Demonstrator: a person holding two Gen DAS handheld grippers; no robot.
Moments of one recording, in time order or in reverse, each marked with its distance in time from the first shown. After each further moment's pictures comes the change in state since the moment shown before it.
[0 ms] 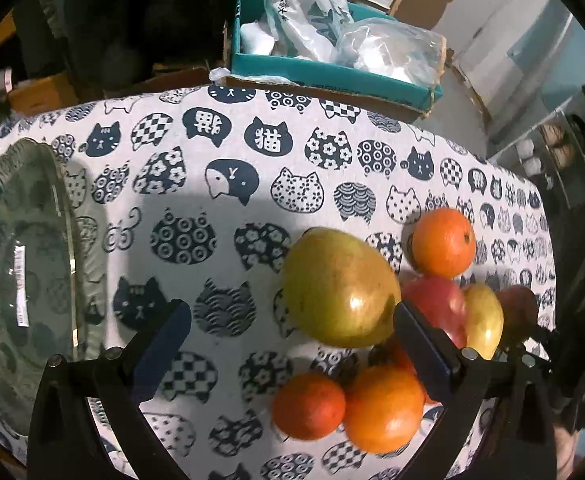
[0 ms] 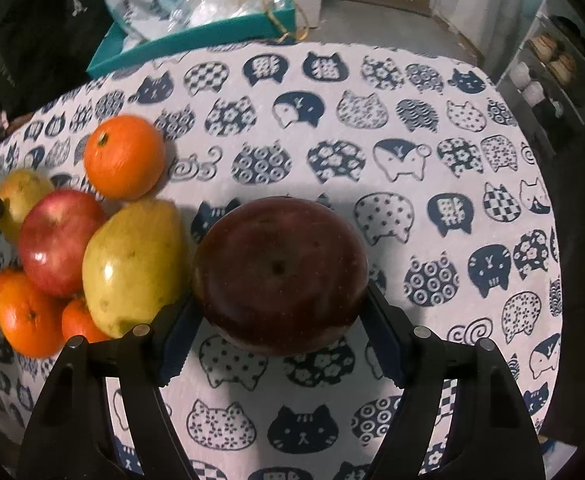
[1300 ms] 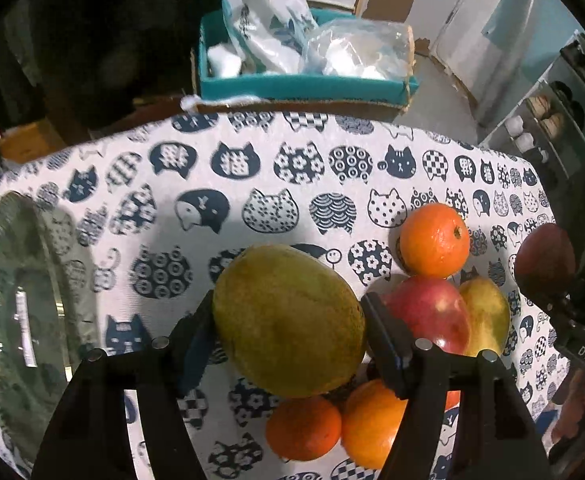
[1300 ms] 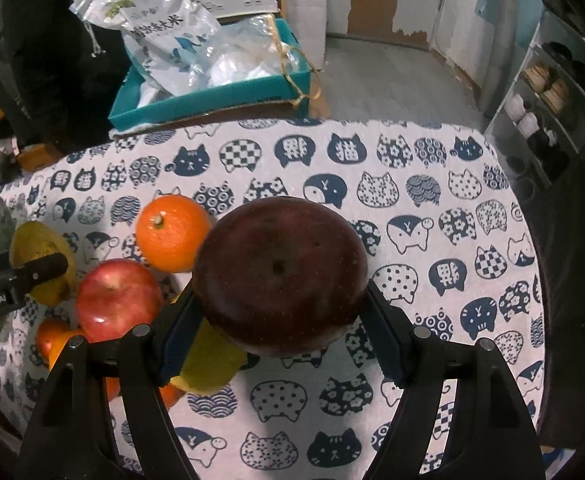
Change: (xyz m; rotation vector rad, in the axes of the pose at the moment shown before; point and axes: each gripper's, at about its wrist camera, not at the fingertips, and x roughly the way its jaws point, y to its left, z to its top) left arm -0.002 -0.022 -0.001 0.153 -0.071 0.036; right arm -0.039 0.032 0.027 -0.008 -0.130 0.005
